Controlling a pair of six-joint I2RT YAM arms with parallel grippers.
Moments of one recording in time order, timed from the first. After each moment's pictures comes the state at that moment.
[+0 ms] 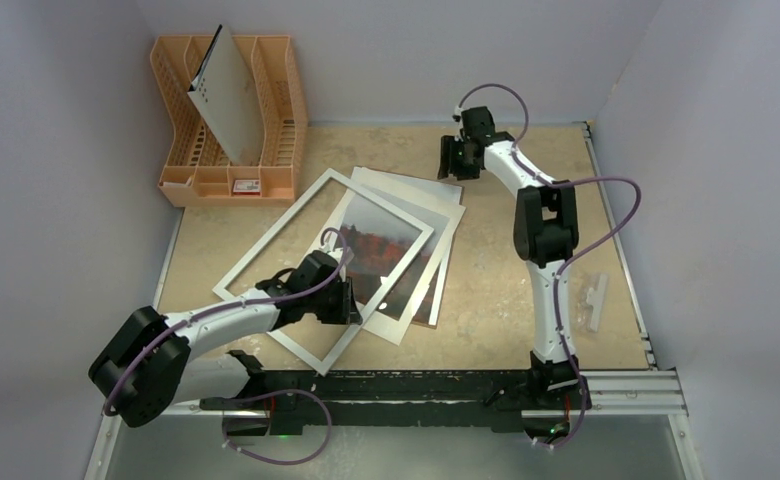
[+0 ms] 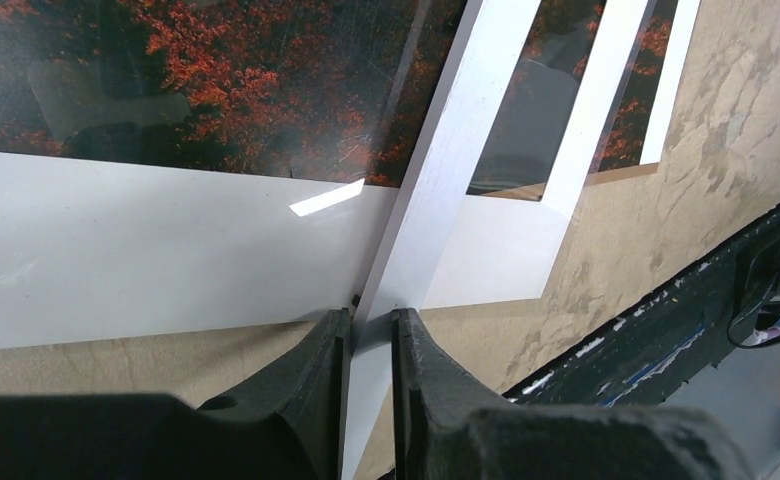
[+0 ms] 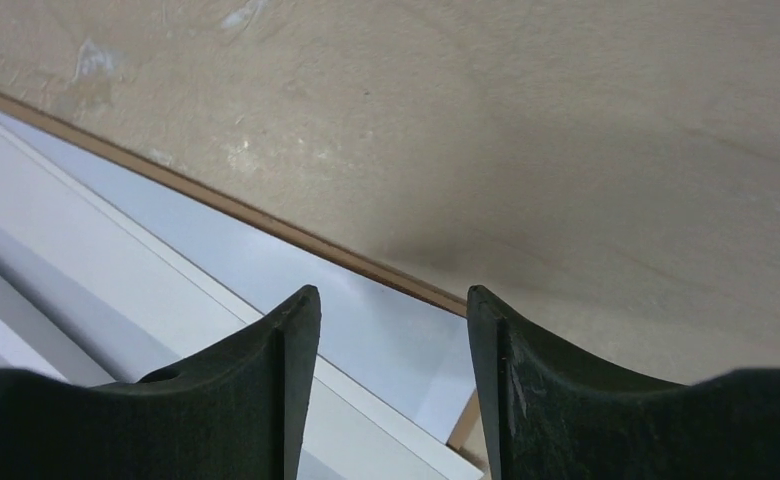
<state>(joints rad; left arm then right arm) -0.70 1.21 0.47 -0.19 0.19 -0.66 0.23 2.35 1.98 -0.57 -0.10 0.25</state>
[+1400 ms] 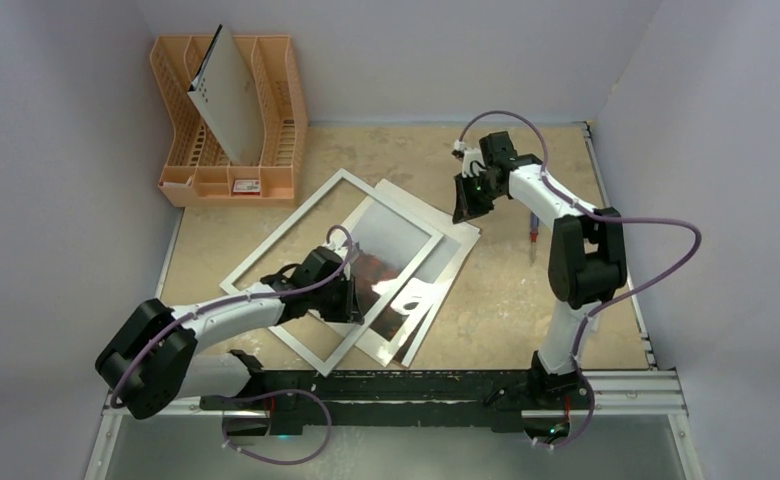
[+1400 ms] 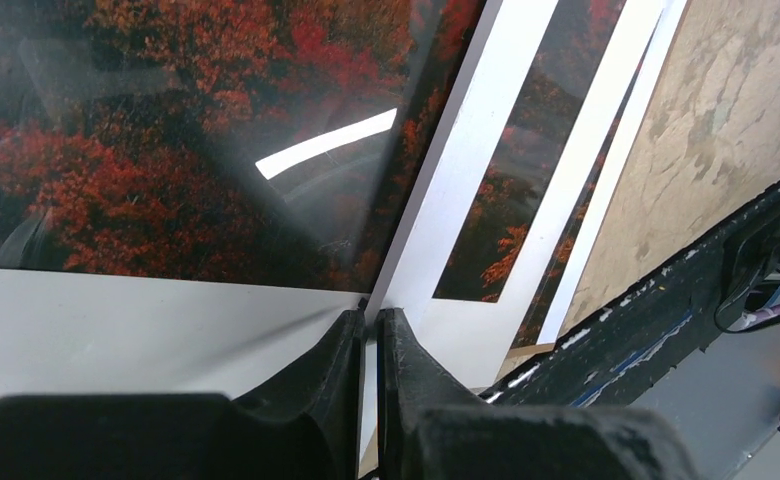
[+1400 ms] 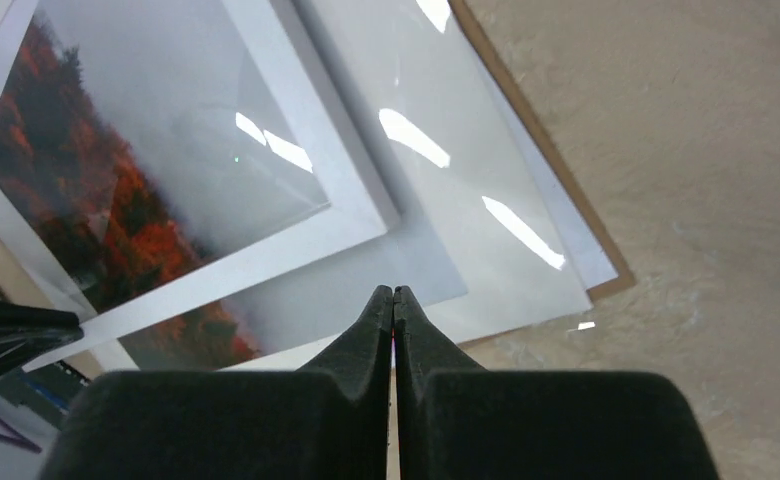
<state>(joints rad) -0.70 1.26 0.51 -0.22 0.22 -0.64 0.23 1.92 1.47 -0.70 -0.41 0.00</state>
